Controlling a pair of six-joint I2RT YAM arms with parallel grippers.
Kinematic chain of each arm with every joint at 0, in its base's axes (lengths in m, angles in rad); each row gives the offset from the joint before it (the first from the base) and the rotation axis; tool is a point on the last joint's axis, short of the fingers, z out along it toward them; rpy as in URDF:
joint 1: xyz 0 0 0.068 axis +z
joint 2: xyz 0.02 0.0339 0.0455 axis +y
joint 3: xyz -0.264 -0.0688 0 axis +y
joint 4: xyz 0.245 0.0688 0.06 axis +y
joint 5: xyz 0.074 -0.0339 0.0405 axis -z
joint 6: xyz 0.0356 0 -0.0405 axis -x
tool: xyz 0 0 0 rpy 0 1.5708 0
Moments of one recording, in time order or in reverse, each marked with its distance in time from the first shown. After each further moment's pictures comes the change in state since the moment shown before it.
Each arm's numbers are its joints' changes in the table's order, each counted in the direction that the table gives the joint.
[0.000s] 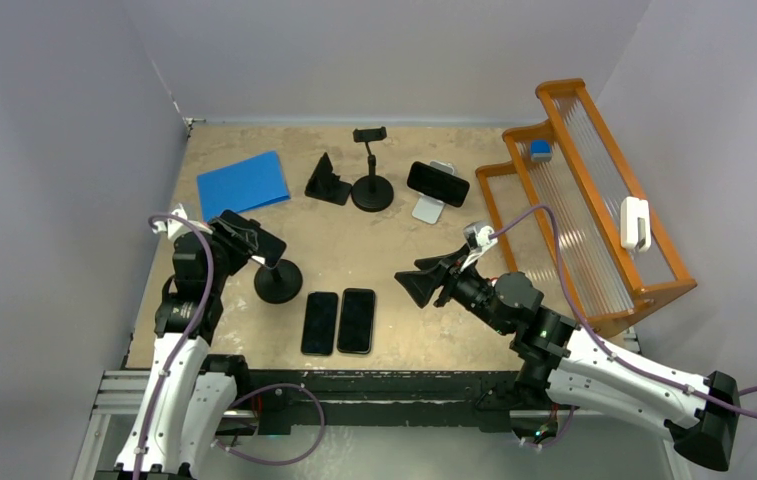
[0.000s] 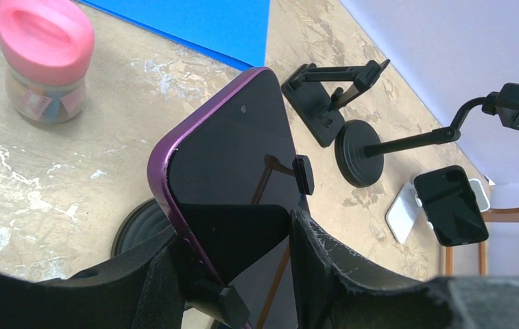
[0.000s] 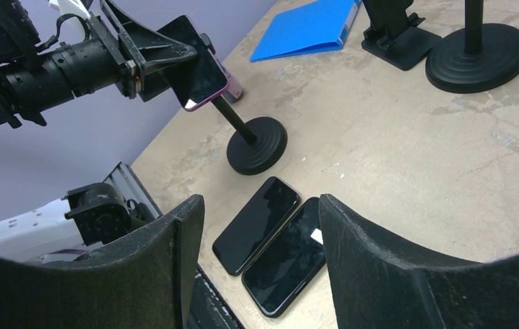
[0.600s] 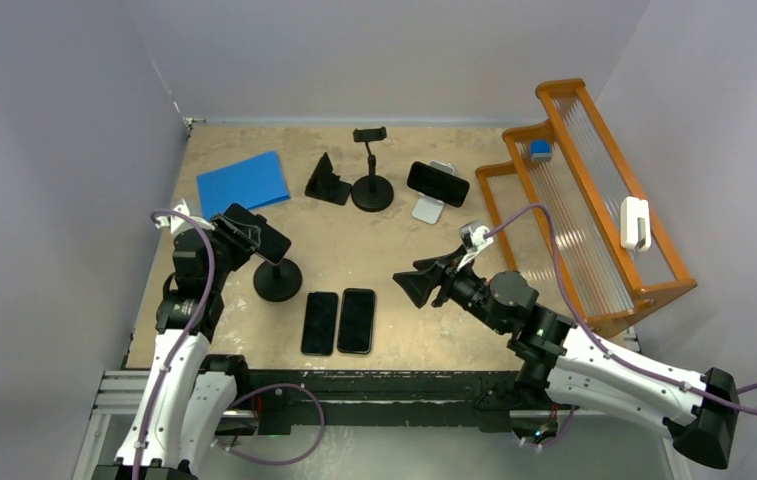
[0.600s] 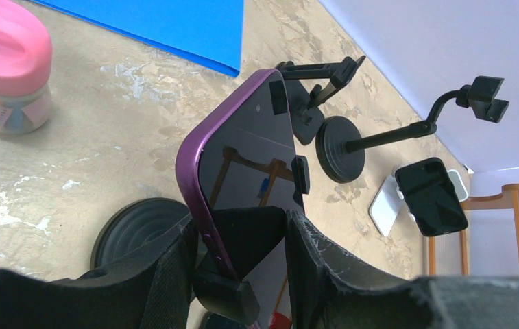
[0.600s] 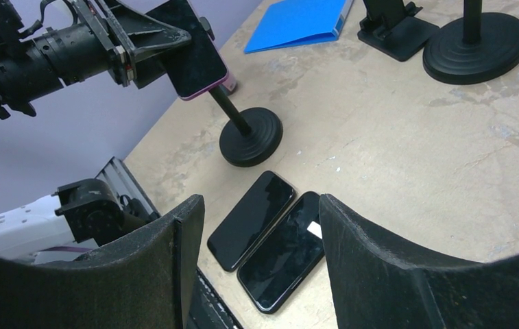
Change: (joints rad) left arm 0.000 0.025 0.000 -0.061 0.055 0.000; right arm 0.000 0.022 0.000 0.003 0.001 0.000
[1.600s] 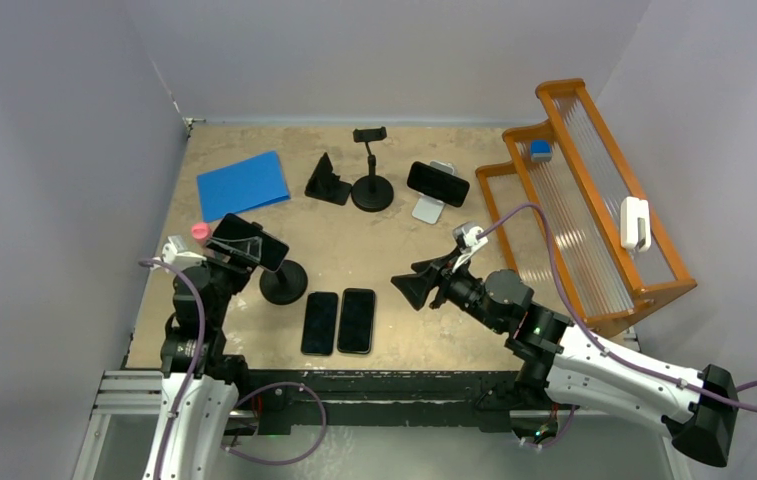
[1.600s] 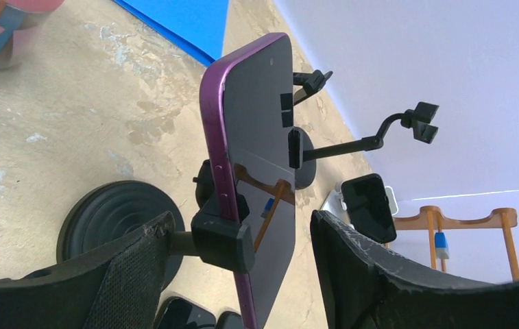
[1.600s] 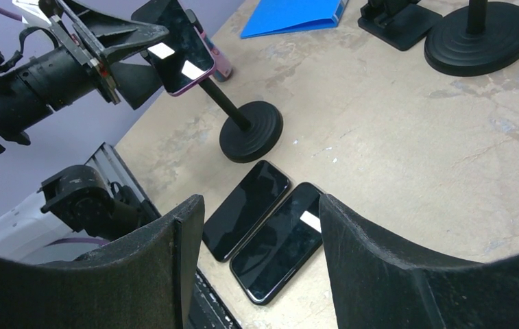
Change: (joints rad) left arm 0.005 -0.312 0.195 0.021 -0.007 0.247; right arm 0.000 0.030 -0.004 0.008 -0.019 0.021
